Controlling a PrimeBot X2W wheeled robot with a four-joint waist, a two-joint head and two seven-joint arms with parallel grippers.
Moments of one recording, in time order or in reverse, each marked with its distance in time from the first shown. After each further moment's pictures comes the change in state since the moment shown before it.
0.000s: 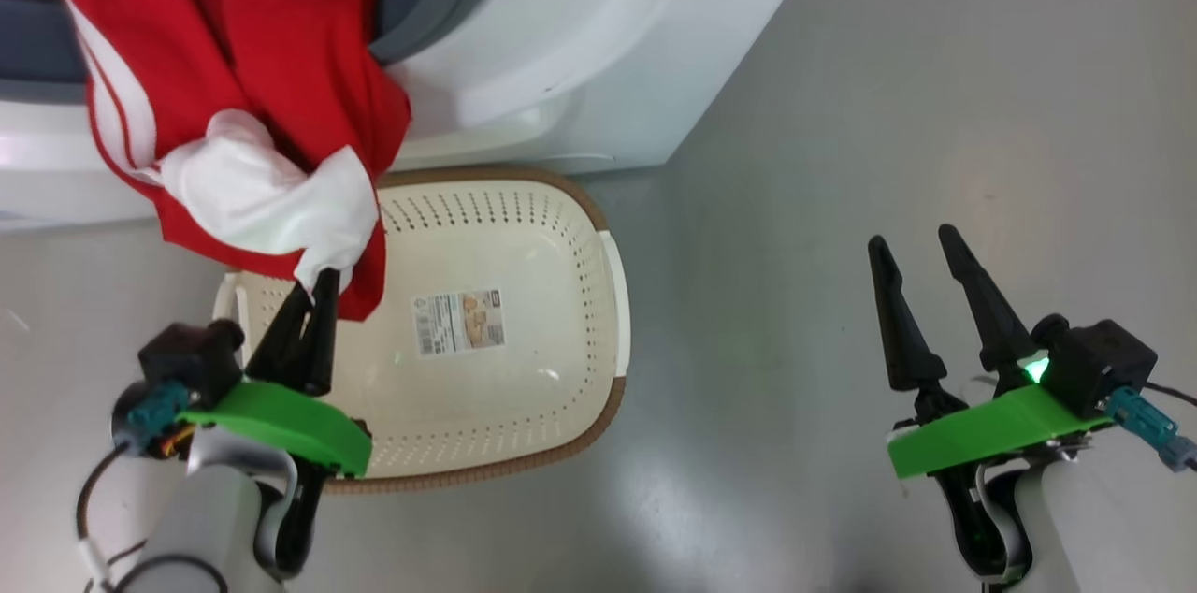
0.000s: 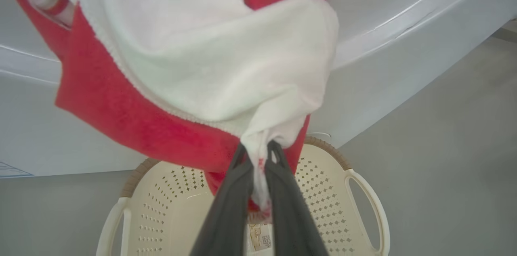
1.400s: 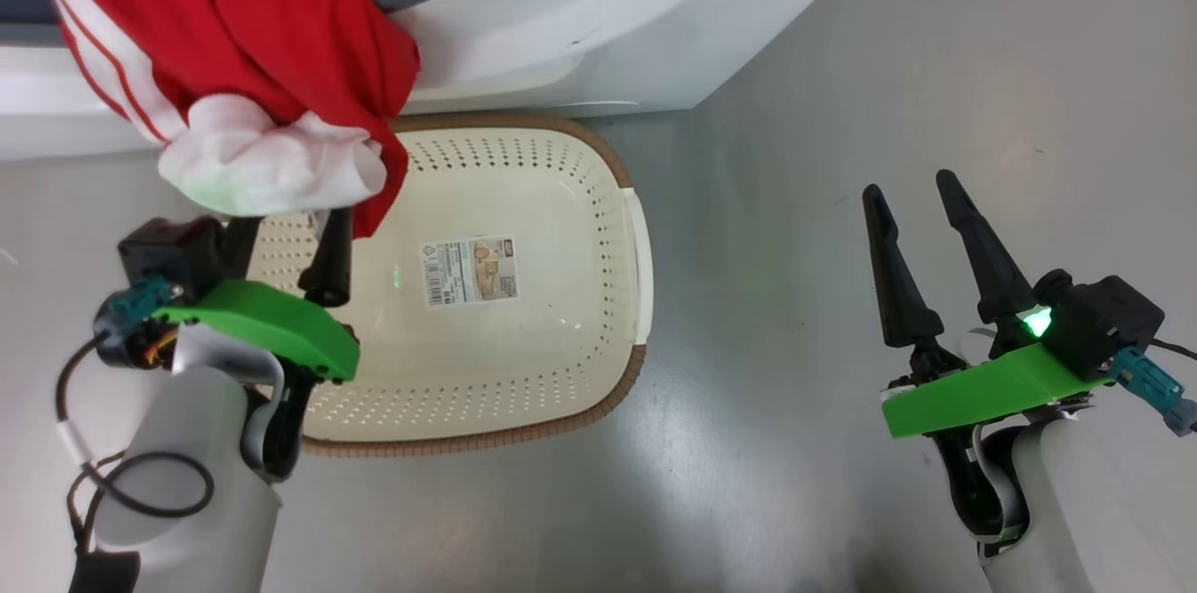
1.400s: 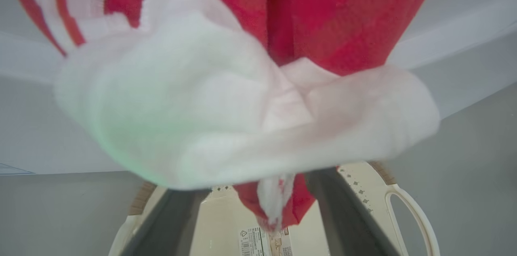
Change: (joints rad) left arm -0.235 0.008 -0.059 0.207 -0.047 0.000 0.000; right arm -0.075 -0.002 0.013 -0.015 -0.011 0.000 0.000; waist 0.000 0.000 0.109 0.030
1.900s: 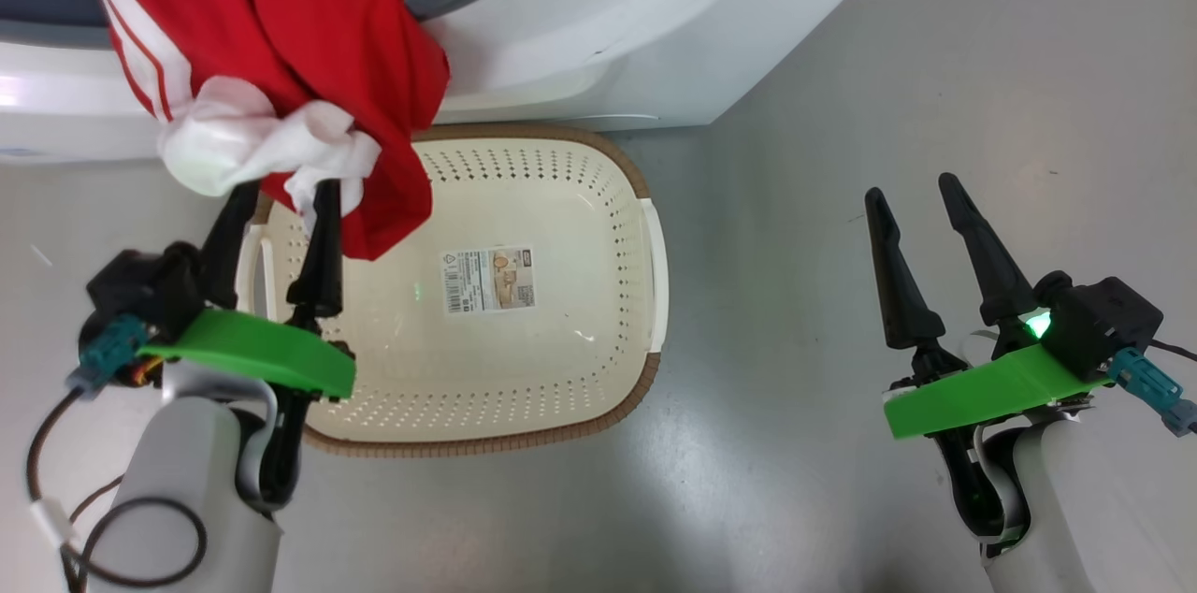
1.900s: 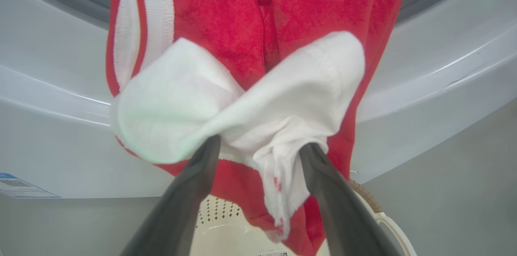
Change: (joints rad) left arm 0.118 -0.025 0.103 -0.212 0.059 0.000 0.000; right arm 0.001 -0.001 -0.006 0.011 -0.009 0.000 0.000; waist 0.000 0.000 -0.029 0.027
